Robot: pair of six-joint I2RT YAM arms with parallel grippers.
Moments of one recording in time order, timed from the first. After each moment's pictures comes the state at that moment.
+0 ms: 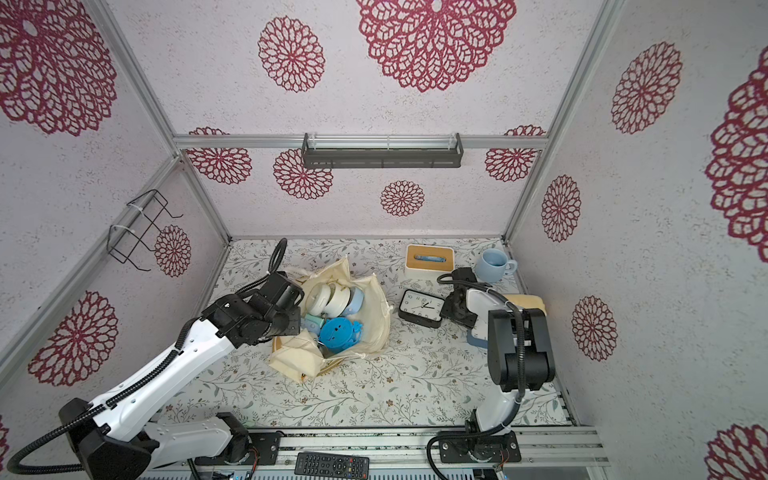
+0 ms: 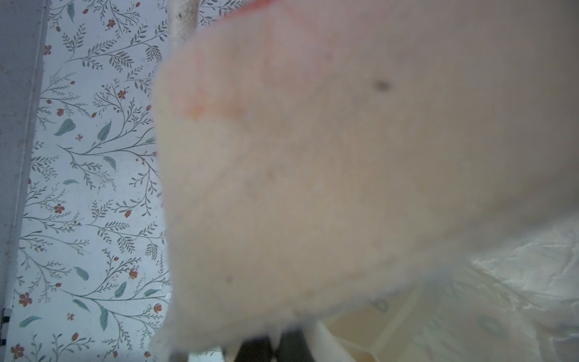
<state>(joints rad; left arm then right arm) -0.65 1.25 1.23 -1.10 -0.34 -0.59 0.09 1.73 1.07 -0.58 0.07 0.49</state>
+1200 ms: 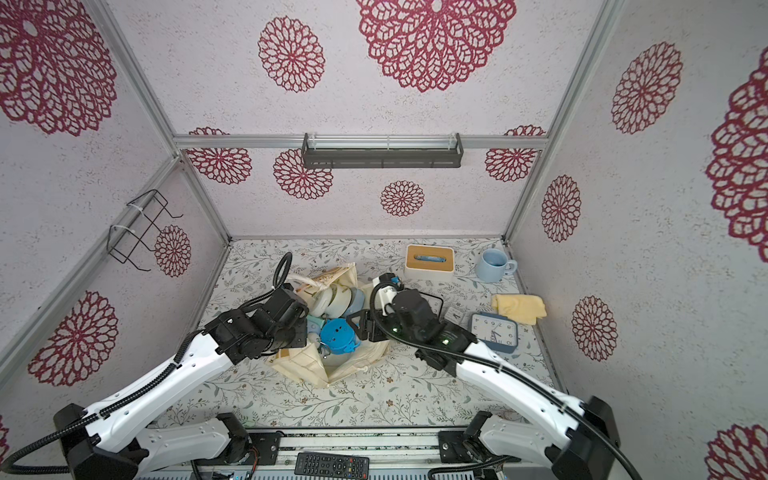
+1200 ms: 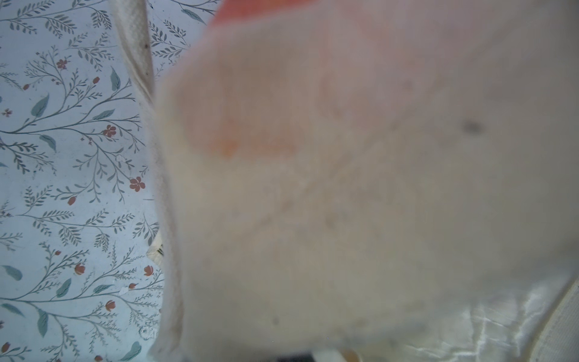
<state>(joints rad) -0.75 1.19 1.13 -1.03 -0.28 -0.70 0.89 1.18 0.94 -0.24 -0.12 0.77</state>
